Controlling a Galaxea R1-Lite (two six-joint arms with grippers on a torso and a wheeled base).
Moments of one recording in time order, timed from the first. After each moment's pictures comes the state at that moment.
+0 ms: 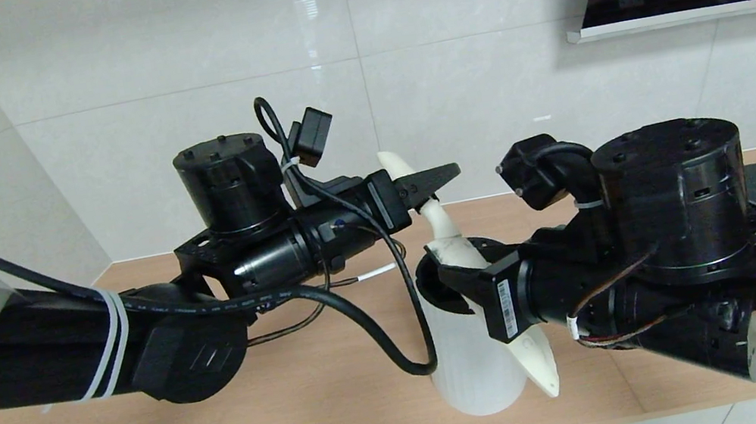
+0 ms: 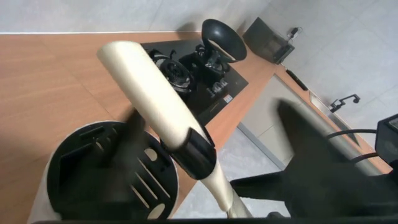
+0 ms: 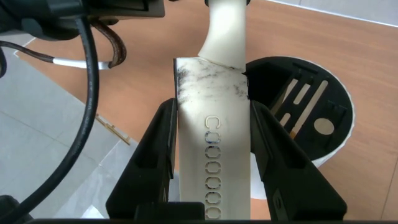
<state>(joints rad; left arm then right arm) -0.57 1.92 -1.08 -0.86 -0.48 -0.61 0.91 1.68 -0.92 -0.51 -0.26 0.21</state>
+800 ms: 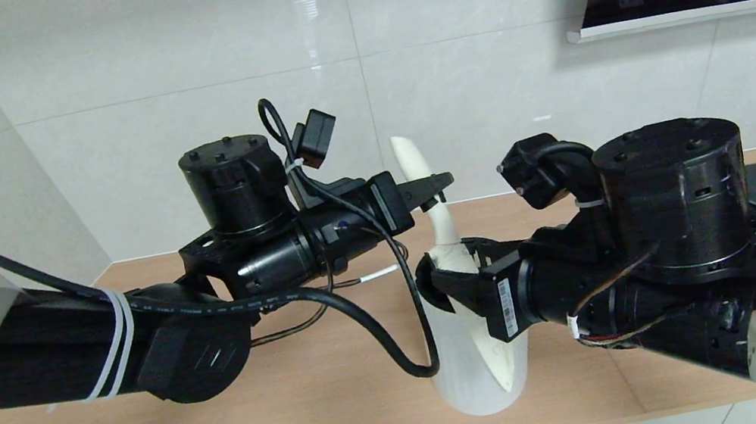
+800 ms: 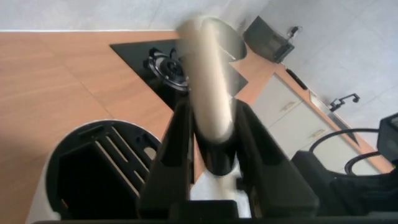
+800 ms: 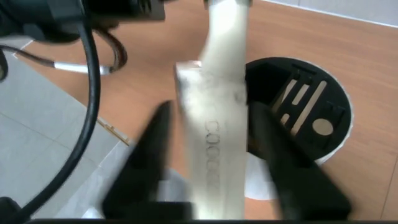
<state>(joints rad) -0.57 1.92 -1.08 -0.86 -0.48 -0.61 0.91 1.68 -0.92 -0.51 -0.26 0.21</state>
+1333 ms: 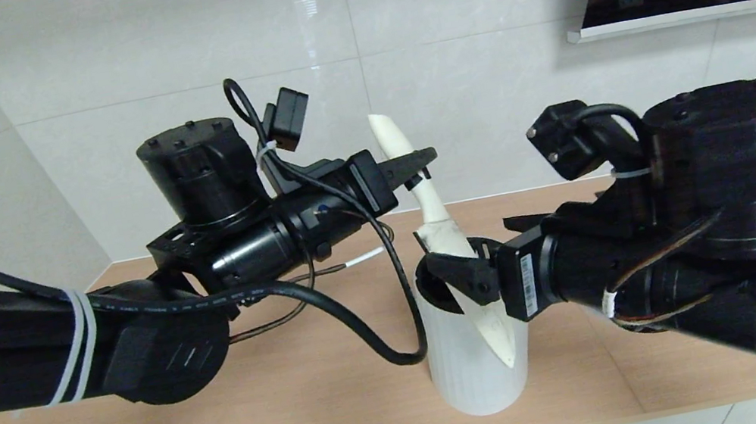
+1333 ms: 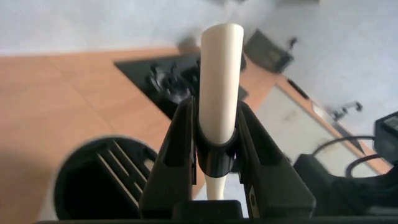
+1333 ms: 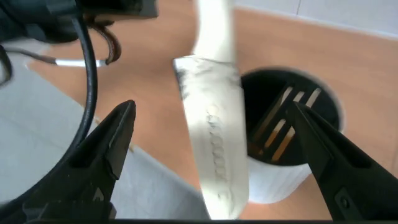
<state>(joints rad) -0.55 1.87 -1.07 -0.89 -0.44 -0.61 0.89 1.61 -0.91 -0.51 -0.26 0.21</state>
